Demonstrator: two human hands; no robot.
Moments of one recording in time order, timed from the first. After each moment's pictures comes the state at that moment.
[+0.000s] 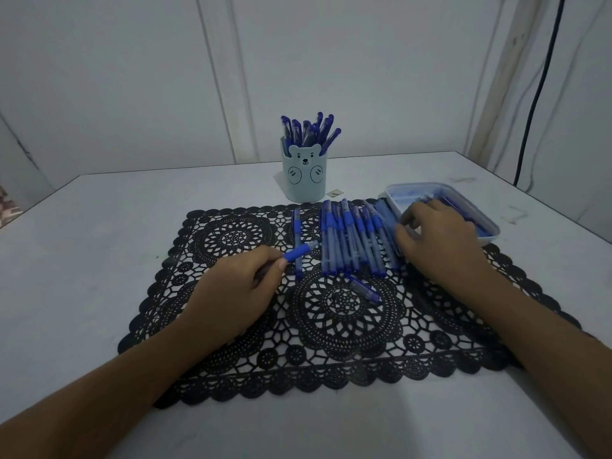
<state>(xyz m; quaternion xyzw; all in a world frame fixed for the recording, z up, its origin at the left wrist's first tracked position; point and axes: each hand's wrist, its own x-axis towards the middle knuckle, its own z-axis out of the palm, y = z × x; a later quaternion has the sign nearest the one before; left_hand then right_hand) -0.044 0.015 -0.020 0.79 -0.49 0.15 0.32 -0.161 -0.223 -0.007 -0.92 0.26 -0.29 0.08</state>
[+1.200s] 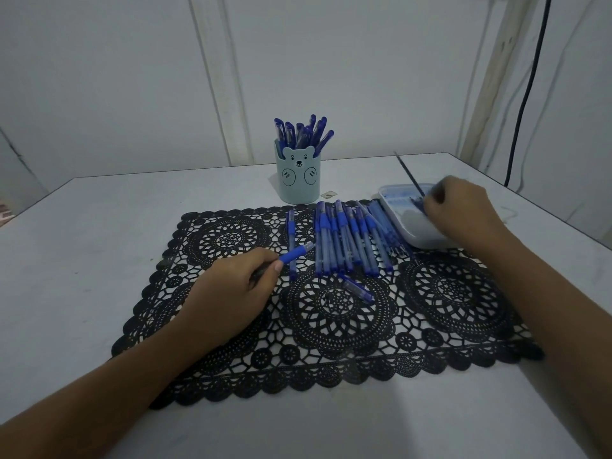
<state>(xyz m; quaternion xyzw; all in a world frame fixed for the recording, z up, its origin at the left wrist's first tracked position) -0.045 0.014 -0.020 0.80 -0.49 0.14 0.32 -0.154 -0.273 0.015 -0.88 0.34 -0.29 0.17</state>
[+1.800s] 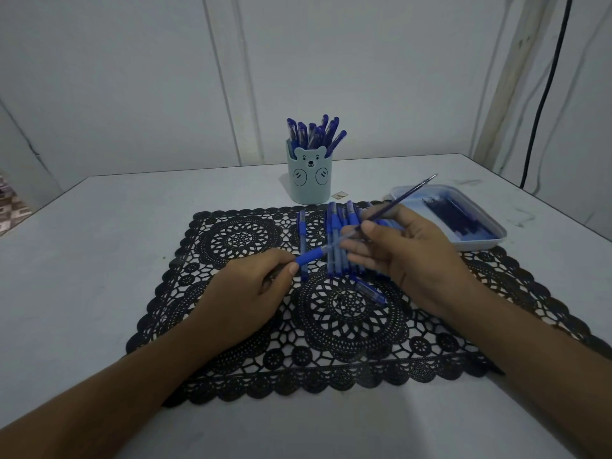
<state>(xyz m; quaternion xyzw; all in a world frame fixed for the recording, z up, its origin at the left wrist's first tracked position) -0.047 0.016 -0.019 0.77 -0.52 0.14 0.33 -0.165 -0.164 0.015 -0.57 0.08 -0.20 0.79</state>
